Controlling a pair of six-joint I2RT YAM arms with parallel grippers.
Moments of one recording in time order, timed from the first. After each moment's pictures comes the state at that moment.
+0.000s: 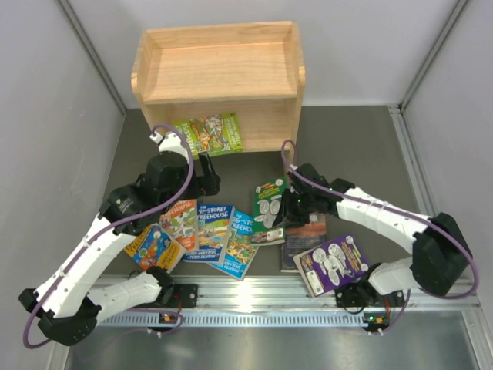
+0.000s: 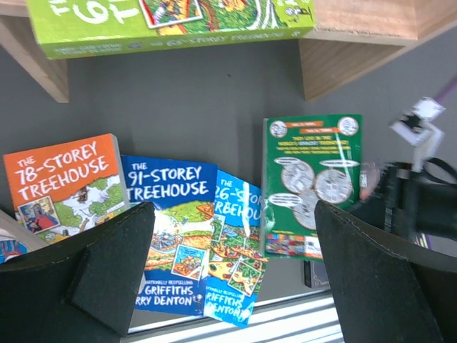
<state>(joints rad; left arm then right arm) -0.70 0.97 1.28 -0.90 -0.31 -0.63 0.74 1.40 0.91 -0.55 -0.26 0.81</state>
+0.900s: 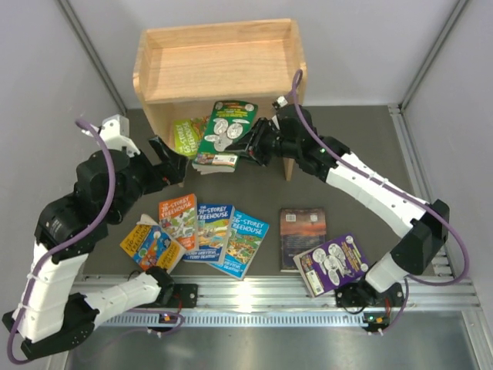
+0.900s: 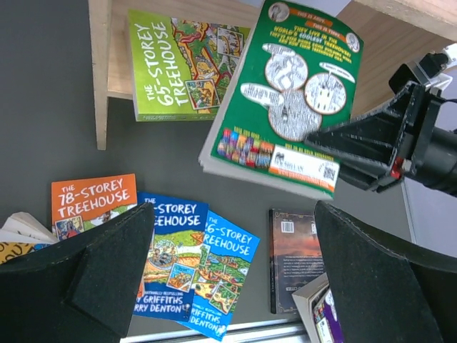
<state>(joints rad) -0.70 0.94 1.66 -1.10 -0.46 -0.65 0.77 1.55 1.55 -0.39 -0.27 1.19</state>
